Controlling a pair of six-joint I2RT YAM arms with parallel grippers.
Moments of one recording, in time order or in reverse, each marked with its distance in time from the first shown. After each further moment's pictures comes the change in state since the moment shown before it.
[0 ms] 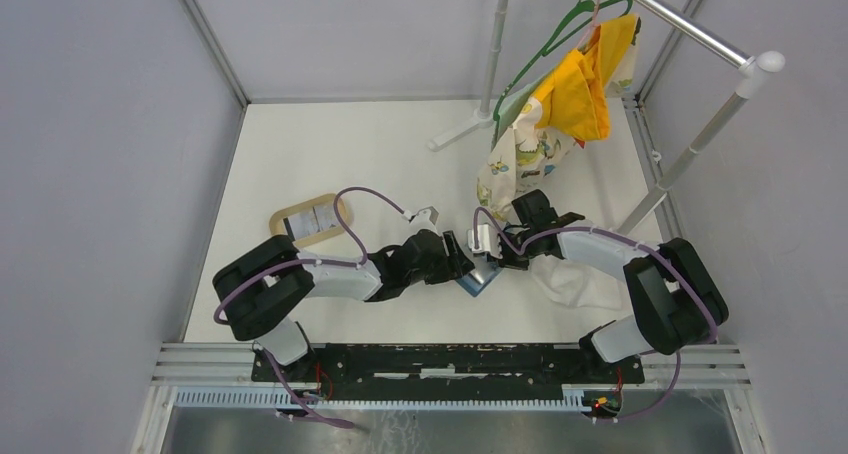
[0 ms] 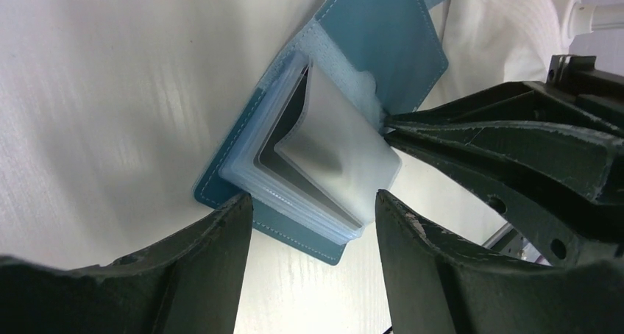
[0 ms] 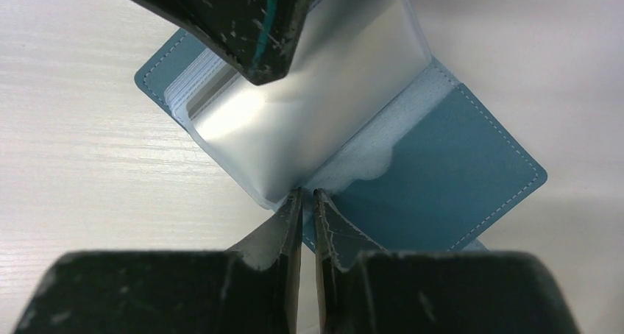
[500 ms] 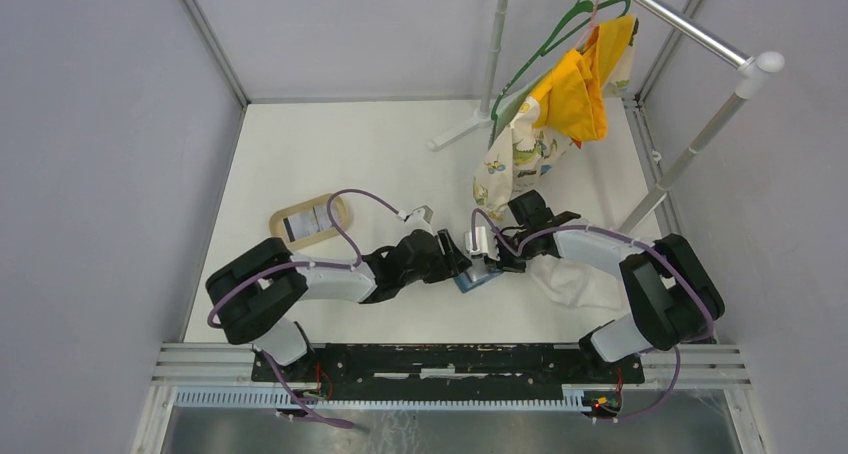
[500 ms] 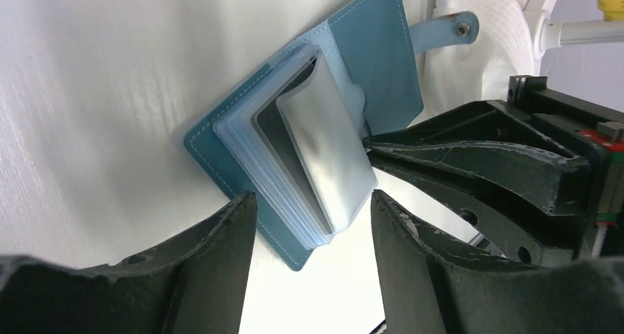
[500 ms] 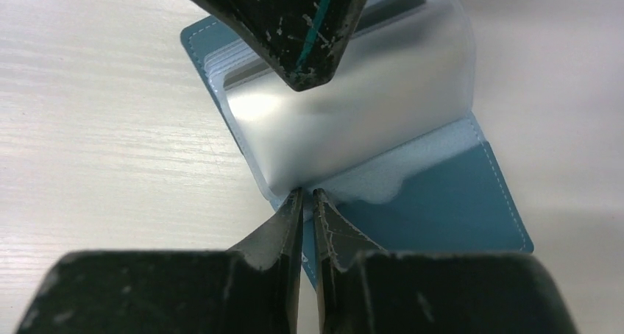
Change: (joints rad) left arm 0.014 -0.014 -0.031 0.058 0.009 -0.035; right arm 0.018 0.022 0.011 -0.019 -0.028 -0.002
